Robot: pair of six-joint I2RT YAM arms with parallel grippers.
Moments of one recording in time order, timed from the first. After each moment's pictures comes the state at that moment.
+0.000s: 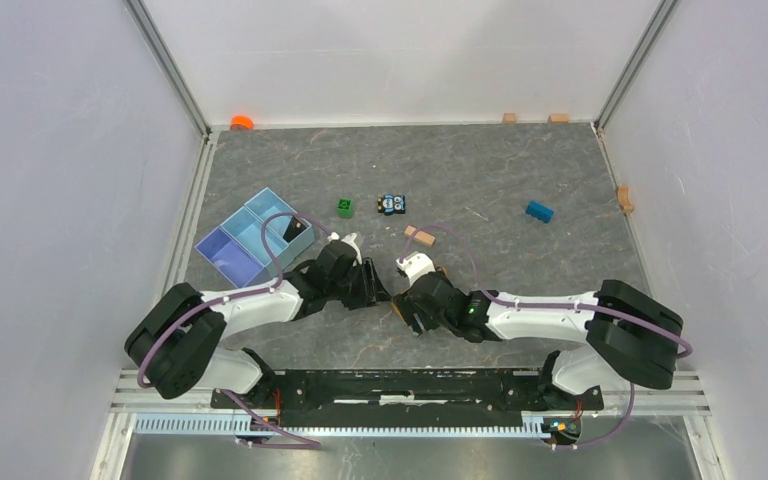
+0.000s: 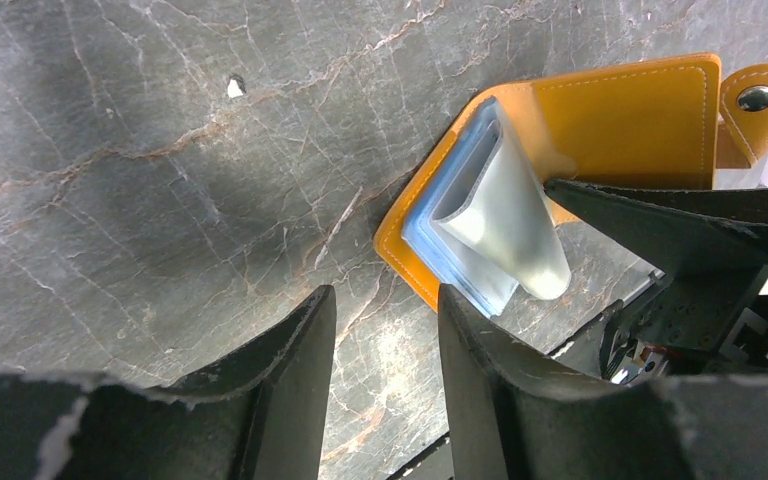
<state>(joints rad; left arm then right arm) -0.73 1.37 0.53 0.04 0.18 -0.86 1.10 1.42 0.61 -0.06 0.32 0.35</state>
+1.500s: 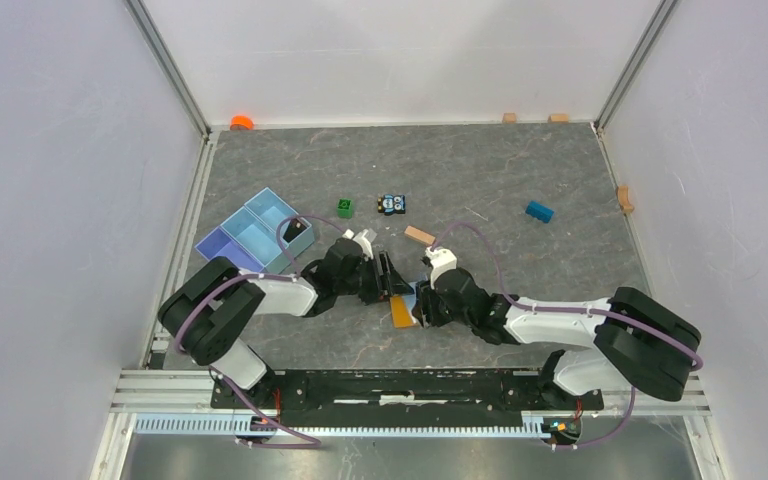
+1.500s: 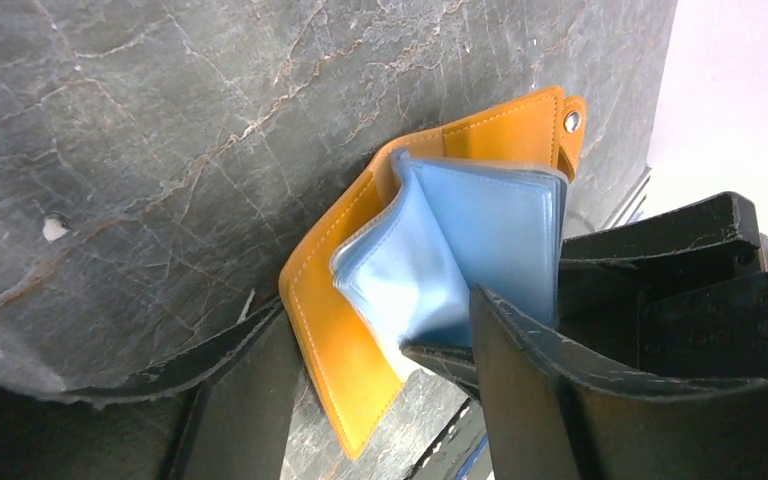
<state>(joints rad) -0.72 1.57 0.52 0.42 0.32 -0.93 0.98 1.35 0.44 0.18 0.15 0.51</state>
